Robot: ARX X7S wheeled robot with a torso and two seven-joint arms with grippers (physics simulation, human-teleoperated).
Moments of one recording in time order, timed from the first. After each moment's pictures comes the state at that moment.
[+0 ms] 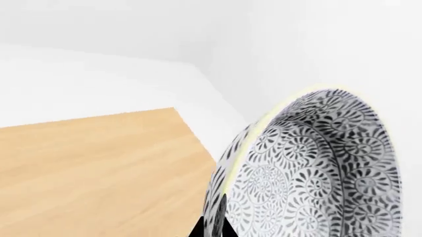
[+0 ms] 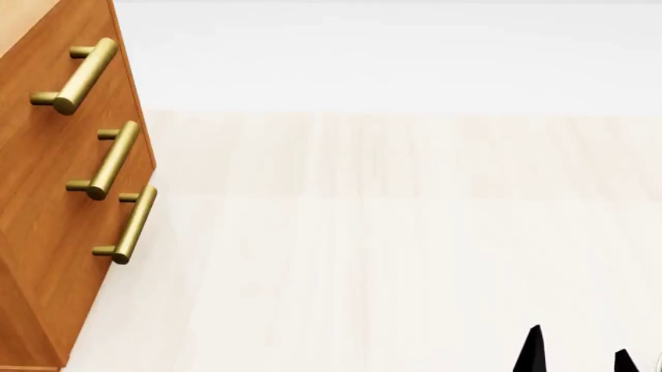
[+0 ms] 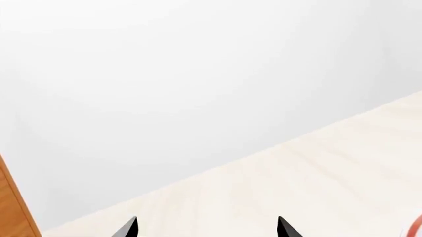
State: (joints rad) left arm -2.20 -0.12 2.35 -1.30 -2.98 -0.16 -0.94; right arm -0.04 0.61 -0.35 -0.03 0.87 -0.53 0.25
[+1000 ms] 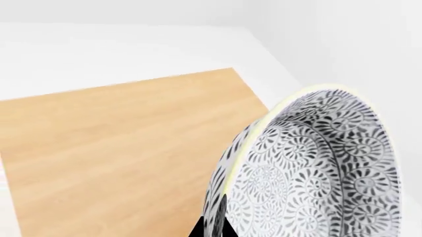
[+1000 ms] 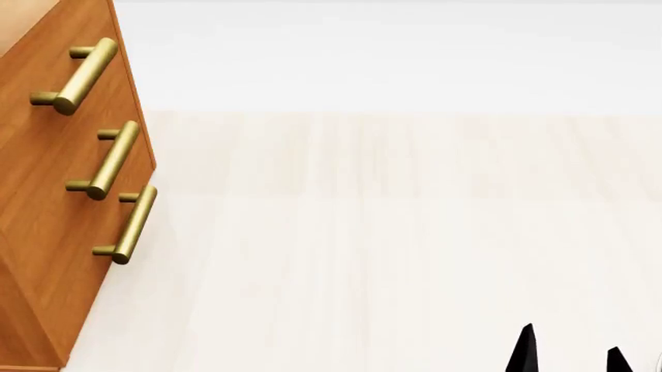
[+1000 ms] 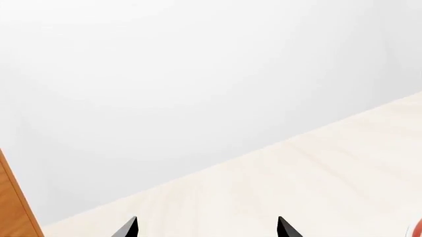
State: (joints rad) left arm -2.18 -0.15 2.42 -1.30 -3.10 -0.32 -1.11; right arm -0.03 0.60 -0.35 -0.02 0.85 -0.51 0.25
